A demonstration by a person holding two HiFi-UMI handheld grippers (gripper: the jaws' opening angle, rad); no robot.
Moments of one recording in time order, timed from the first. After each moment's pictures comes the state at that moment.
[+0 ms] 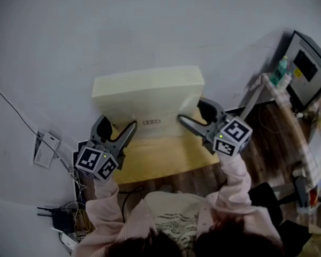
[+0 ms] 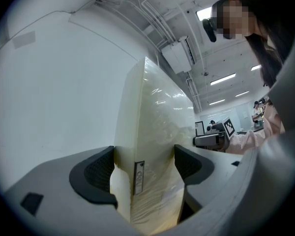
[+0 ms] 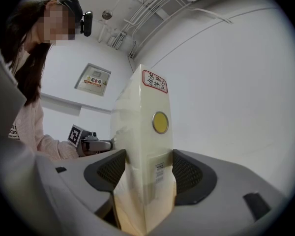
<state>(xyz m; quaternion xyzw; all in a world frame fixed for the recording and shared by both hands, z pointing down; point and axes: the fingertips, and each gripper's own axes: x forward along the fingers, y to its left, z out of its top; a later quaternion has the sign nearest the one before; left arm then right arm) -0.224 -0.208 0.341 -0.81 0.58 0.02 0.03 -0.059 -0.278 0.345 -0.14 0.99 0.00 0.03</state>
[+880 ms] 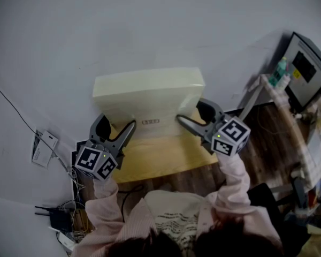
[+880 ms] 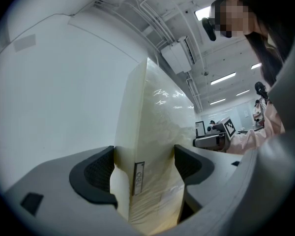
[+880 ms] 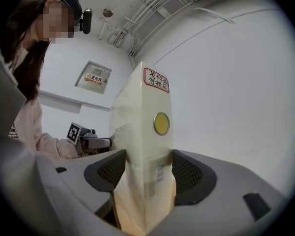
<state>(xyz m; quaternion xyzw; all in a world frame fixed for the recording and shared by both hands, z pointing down) -0.224 -0.208 0.340 -0.81 0.59 0.02 0.03 -0.061 -0.280 0.350 -0.14 0.99 0.01 0.01</state>
